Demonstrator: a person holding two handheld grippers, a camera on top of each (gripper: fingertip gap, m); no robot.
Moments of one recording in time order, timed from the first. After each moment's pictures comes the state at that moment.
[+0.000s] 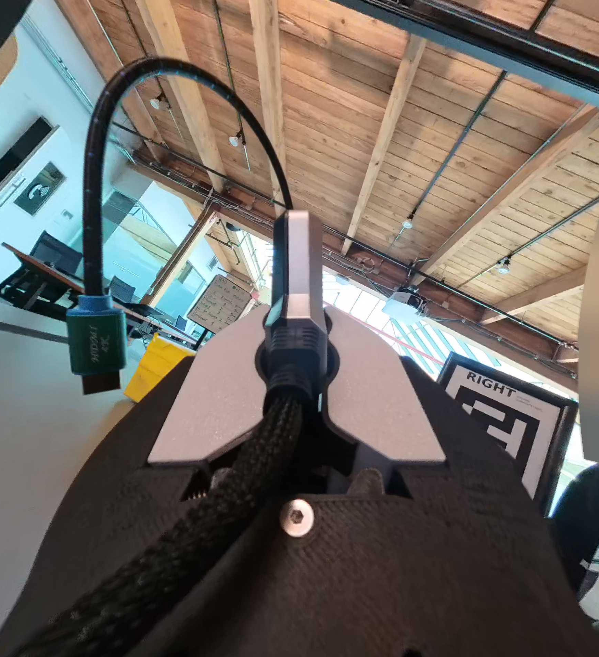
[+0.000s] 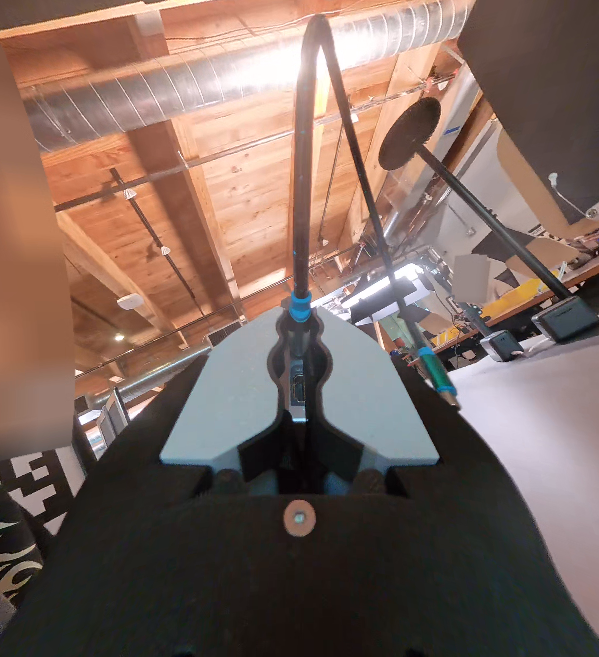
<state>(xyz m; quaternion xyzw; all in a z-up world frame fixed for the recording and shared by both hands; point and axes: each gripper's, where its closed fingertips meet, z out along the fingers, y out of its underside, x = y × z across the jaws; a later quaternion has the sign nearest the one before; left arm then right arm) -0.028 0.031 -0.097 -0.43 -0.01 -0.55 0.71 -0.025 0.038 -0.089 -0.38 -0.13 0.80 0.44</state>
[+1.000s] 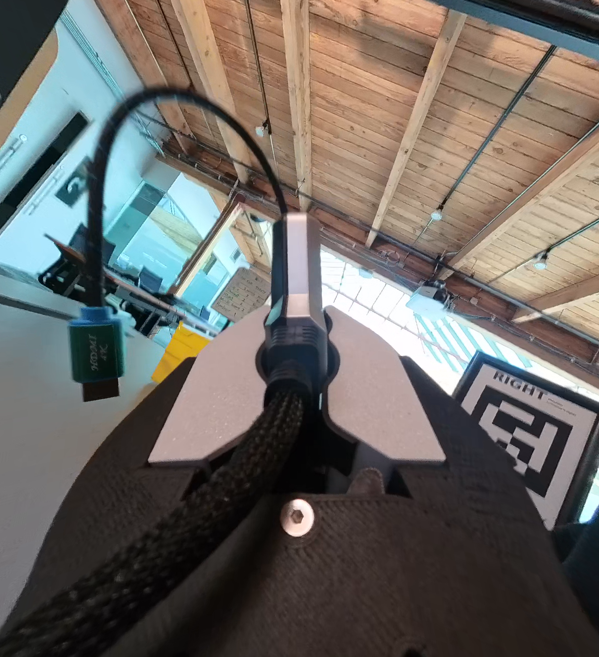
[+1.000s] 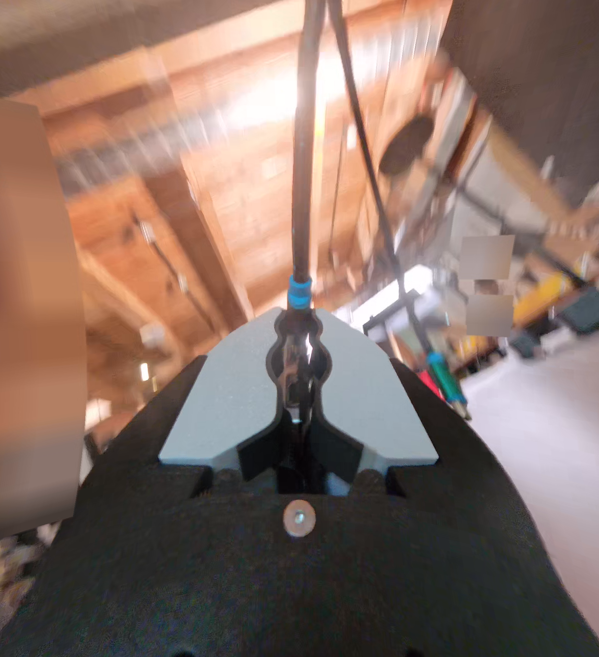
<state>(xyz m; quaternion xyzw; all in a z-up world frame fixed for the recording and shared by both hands) -0.036 0.033 -0.103 -0.44 -0.03 -0.53 0.72 -0.021 0.051 -0.098 -0.36 -0.08 0.83 0.41</state>
